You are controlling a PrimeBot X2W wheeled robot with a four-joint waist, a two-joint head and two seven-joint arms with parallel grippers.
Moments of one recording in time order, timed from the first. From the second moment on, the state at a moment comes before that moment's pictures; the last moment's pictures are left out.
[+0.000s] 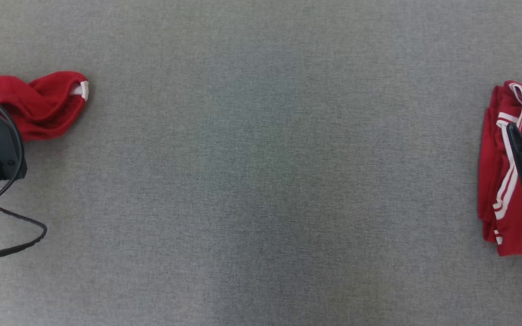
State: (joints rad) left arm -1.01 0.37 -0.24 1.05 -0.17 -0.08 0.30; right arm -0.09 -0.68 0.03 -0.30 0.52 -0.06 0.00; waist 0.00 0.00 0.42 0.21
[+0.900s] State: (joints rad) left arm -1.08 0.16 -0.24 1.09 -0.27 -0.12 0.06; right arm -0.21 -0.53 0.13 -0.06 0.56 -0.04 -0.08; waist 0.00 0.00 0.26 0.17
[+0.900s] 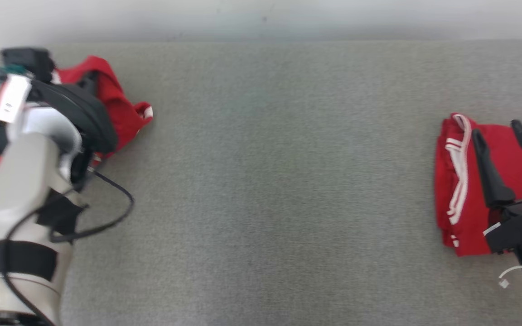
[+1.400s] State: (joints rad) left arm -0.84 0.03 -0.48 0.91 -0.39 -0.12 -0.03; right arm -0.18 -0.45 0.17 0.06 0.56 -0.03 -0.15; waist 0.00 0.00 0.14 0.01
